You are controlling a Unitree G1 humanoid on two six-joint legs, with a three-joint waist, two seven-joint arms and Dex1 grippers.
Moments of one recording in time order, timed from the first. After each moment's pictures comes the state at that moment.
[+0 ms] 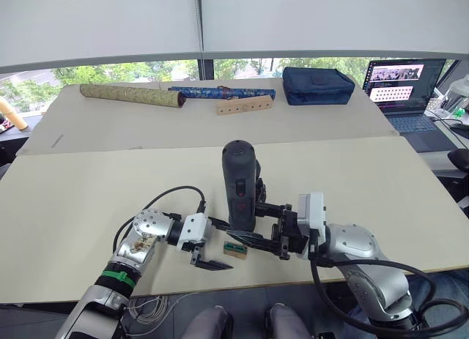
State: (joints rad) left arm -0.40 0.48 -0.28 0.33 -0.20 -0.28 -1.45; right arm -0.14 -0.41 0.18 -0.56 0.47 0.29 0.89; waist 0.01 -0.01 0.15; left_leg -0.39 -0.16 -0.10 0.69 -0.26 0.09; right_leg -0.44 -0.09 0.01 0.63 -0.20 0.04
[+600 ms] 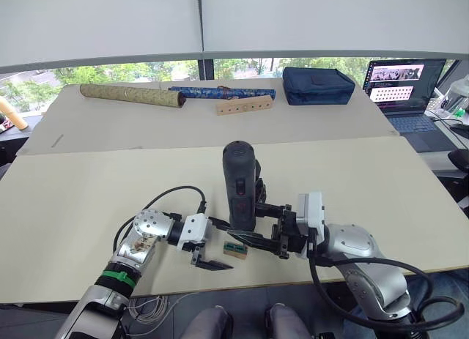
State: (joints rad) left arm -0.40 0.48 -0.29 0.32 -0.19 -0.28 -1.44; right arm -0.14 -0.41 0.19 -0.54 0.47 0.29 0.89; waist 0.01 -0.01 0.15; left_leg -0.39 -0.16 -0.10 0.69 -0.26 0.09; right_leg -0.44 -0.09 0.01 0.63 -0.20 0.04
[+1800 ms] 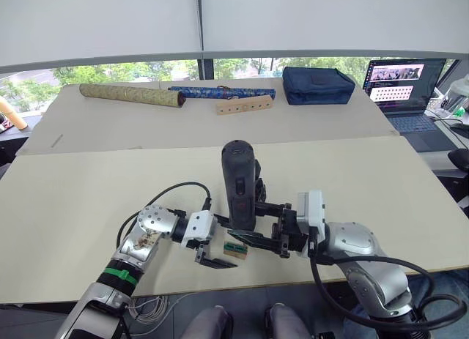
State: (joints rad) left arm -0.41 0.48 -0.30 0.24 -0.19 -0.20 -1.43; right arm -0.17 -0.42 0.19 -0.54 0.49 0.29 0.89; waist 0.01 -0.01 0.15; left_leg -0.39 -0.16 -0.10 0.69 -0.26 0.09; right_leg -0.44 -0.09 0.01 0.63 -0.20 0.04
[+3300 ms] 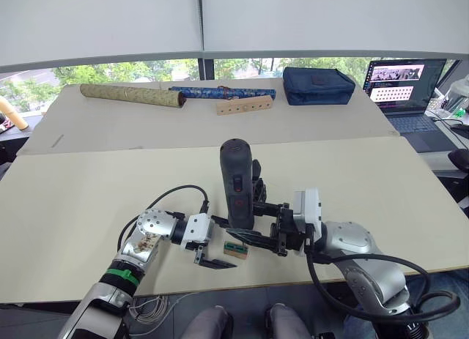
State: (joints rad) left arm -0.42 0.47 -0.30 0.37 -0.19 -0.34 -1.43; right arm -0.17 -0.42 0.20 -0.53 0.49 0.31 0.87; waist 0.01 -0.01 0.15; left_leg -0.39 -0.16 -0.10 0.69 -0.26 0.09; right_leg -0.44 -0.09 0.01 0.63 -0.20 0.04
